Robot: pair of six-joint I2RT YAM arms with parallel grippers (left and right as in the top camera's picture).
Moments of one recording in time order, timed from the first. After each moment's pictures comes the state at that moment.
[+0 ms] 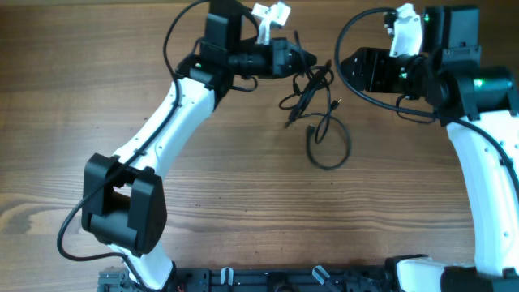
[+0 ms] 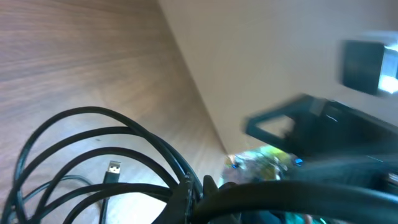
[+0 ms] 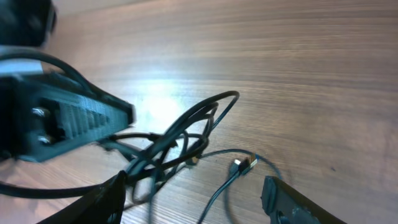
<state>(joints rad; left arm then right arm) -0.38 1.87 1.50 -0.09 1.05 -0.67 0.11 1.50 1.61 -1.00 -0.39 0.15</state>
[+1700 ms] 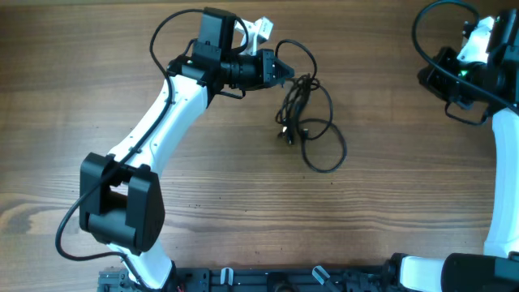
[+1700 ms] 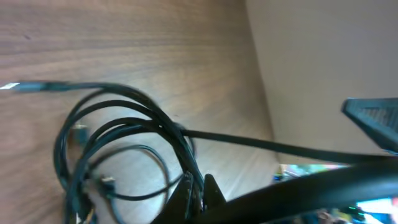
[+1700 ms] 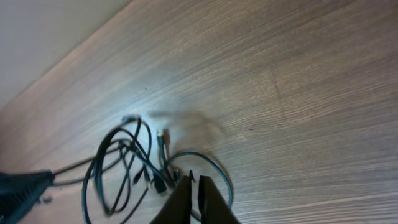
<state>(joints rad) -0.35 1.87 1.51 -0.41 0.79 -0.49 -0.20 1.51 1.61 -1.11 -0.34 0.30</state>
